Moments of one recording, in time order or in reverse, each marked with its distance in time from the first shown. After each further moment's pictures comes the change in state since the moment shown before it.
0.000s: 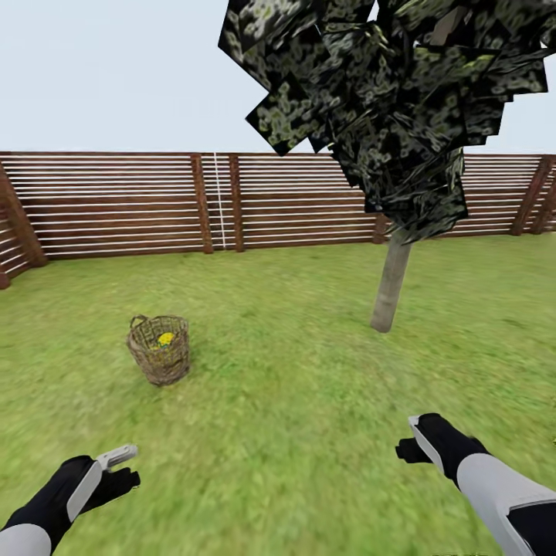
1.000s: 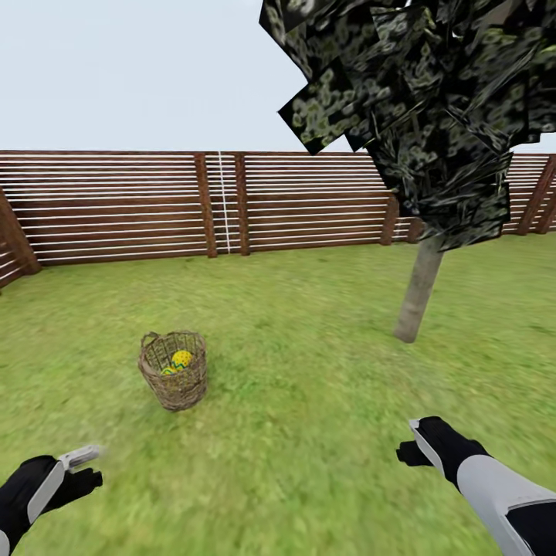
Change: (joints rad) left arm 0.000 0.124 0.002 0.002 0.000 0.002 -0.005; right arm 0.000 0.002 0.000 0.027 0.000 -0.026 0.000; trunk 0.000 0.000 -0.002
